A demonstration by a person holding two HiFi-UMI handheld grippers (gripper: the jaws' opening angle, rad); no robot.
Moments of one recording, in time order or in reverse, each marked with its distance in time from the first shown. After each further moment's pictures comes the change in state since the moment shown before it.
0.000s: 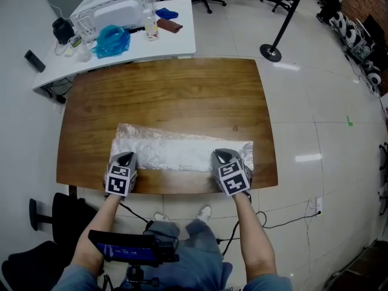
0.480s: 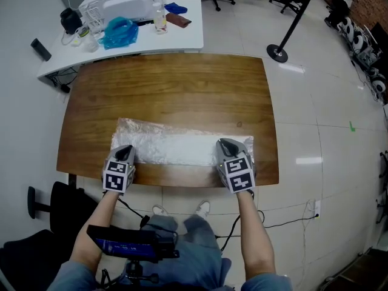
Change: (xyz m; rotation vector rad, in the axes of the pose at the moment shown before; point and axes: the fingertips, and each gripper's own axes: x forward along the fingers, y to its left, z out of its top) left arm -0.029 0.002 0.005 -0.053 -0.061 0.040; right arm -0.023 -0.007 0.038 0.001 -0.135 -0.048
